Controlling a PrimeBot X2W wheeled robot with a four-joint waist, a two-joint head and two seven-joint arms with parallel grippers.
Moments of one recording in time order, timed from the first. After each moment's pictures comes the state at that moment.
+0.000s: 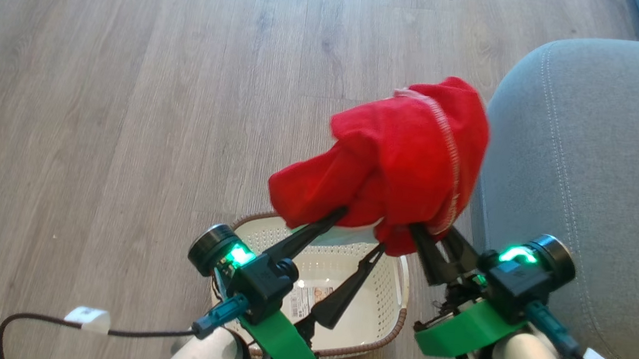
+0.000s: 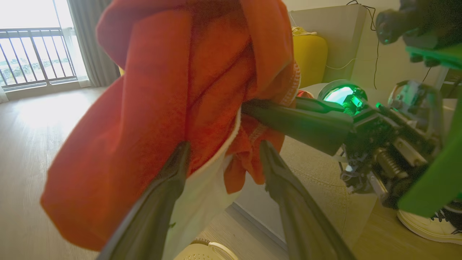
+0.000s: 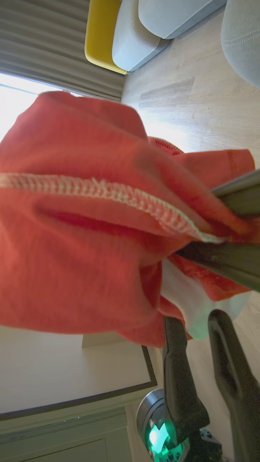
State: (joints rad) left arm -0.20 0.08 -0.60 0.08 -0.18 -0.13 -0.26; right arm -0.16 -0.14 0.40 0.04 0.12 0.13 -0.26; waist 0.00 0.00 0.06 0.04
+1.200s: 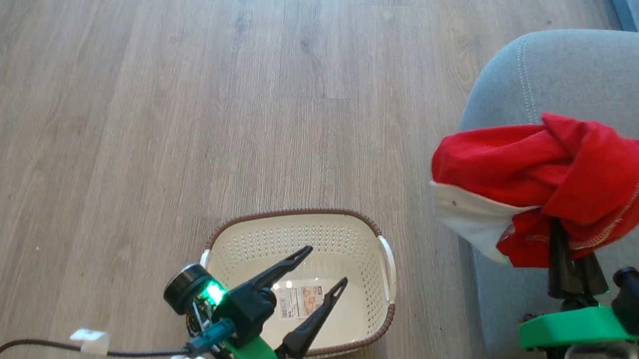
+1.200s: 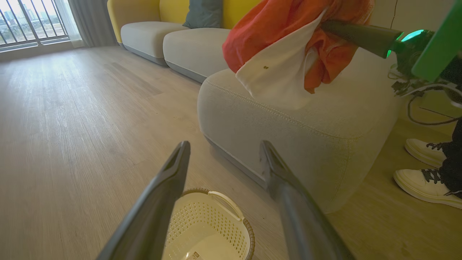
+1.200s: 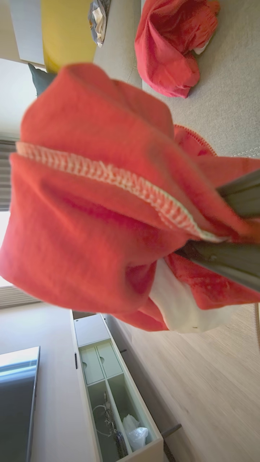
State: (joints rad) left arm -0.12 0.10 -0.56 0.18 -0.13 -0.13 -0.26; right arm -0.02 -0.05 -0.06 0.07 0.13 0.13 -0.26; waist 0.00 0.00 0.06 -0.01
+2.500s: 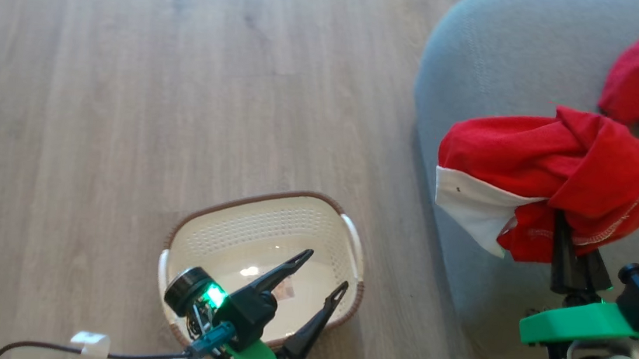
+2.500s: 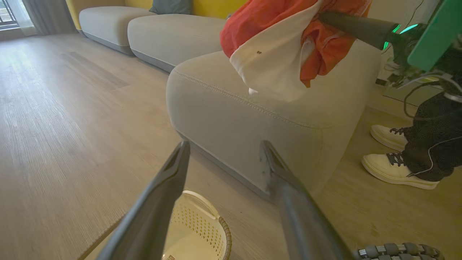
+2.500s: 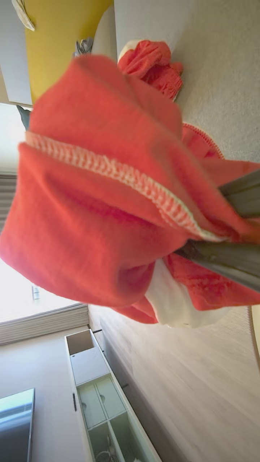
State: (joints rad) left arm -0.11 0.11 -0.57 0.18 -0.13 -0.13 -0.26; right arm -0.03 -0.05 -0.07 0.08 0.15 0.13 -0.26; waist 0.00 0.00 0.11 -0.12
